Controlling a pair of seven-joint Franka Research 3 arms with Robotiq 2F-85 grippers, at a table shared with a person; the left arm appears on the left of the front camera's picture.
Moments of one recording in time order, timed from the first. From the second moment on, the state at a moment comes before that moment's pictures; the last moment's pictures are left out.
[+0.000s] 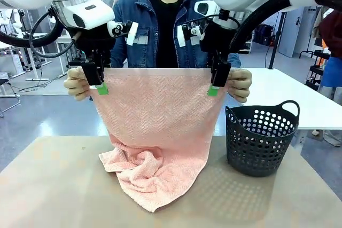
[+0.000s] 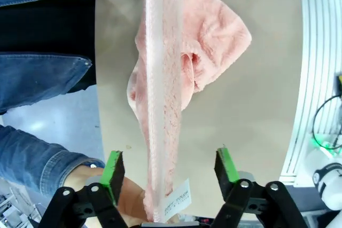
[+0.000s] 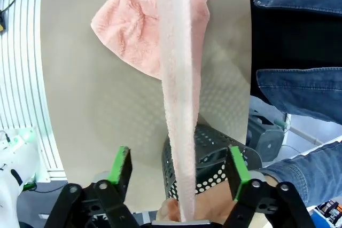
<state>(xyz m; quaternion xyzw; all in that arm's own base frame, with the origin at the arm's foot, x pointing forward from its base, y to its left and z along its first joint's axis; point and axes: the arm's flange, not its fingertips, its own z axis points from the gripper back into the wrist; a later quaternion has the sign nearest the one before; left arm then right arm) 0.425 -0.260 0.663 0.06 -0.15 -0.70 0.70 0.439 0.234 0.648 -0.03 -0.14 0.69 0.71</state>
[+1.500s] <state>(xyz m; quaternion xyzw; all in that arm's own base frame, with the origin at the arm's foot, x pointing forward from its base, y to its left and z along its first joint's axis) 0.429 -0.254 0.661 0.05 -0.14 -0.70 0.70 0.441 0.236 0.642 -0.04 -0.13 0.69 0.71</state>
